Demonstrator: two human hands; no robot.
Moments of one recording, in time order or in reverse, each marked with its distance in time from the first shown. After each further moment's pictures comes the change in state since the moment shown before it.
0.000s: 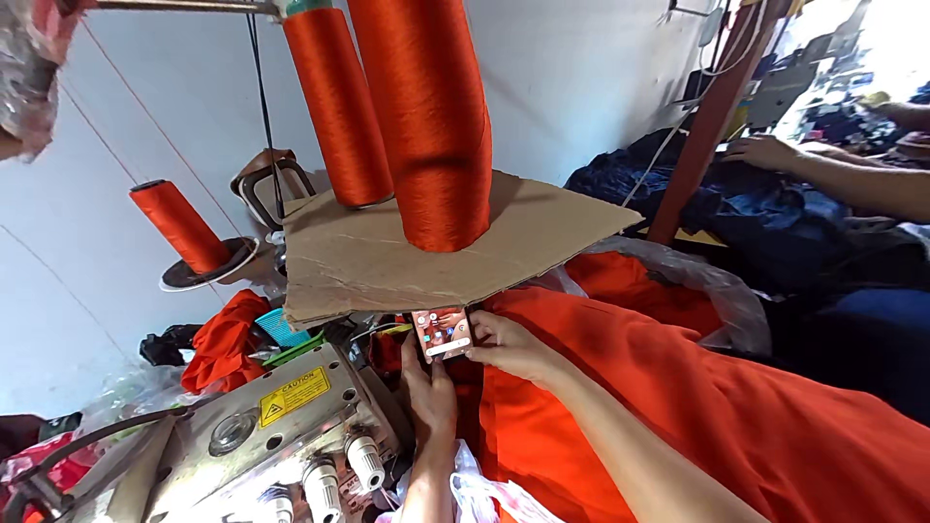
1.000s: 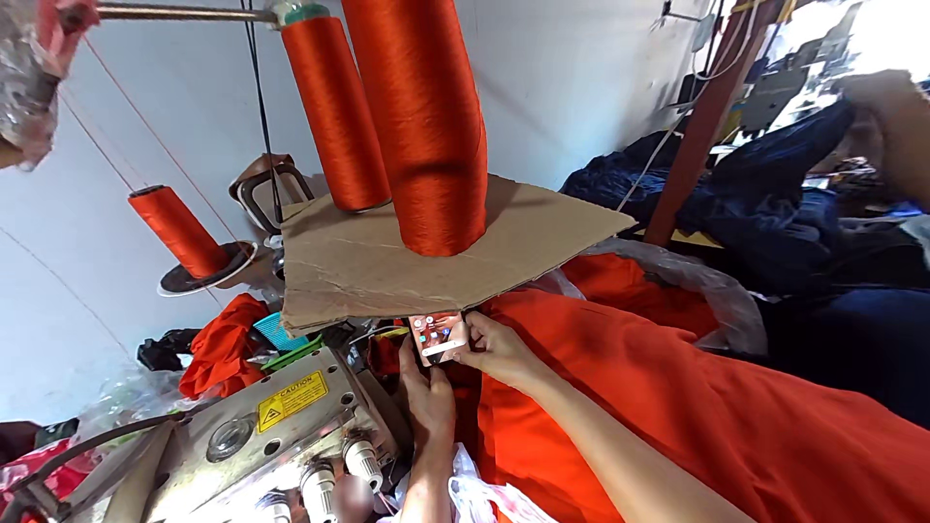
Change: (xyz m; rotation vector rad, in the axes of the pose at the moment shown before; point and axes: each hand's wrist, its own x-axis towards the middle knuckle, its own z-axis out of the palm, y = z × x) left_hand 0.001 -0.004 -0.001 0.025 0.002 0.045; right_hand 0.004 0.003 0.014 -0.082 0.118 -0.052
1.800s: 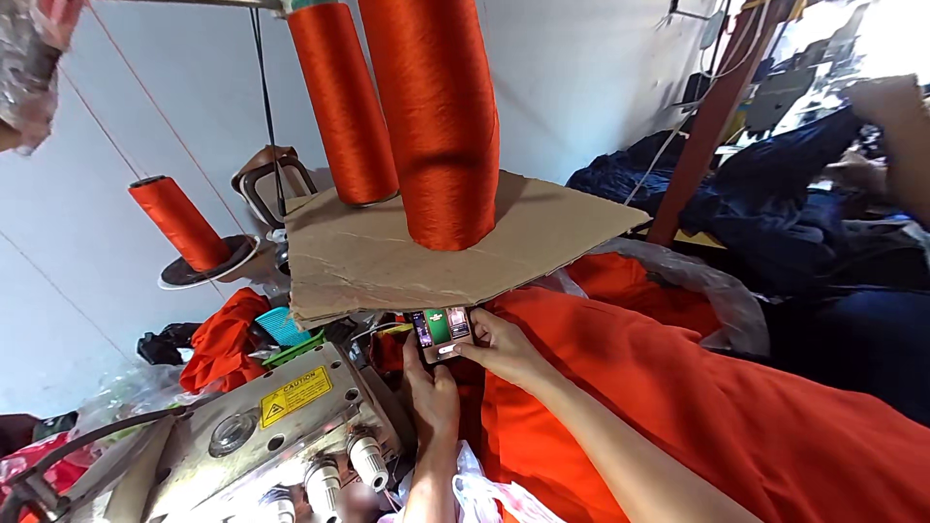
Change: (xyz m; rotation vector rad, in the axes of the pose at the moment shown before) left_hand -0.002 0.004 0.000 -0.033 -0.005 -0.034; right_hand 0.000 -0.003 0.001 -0.045 0.035 0.027
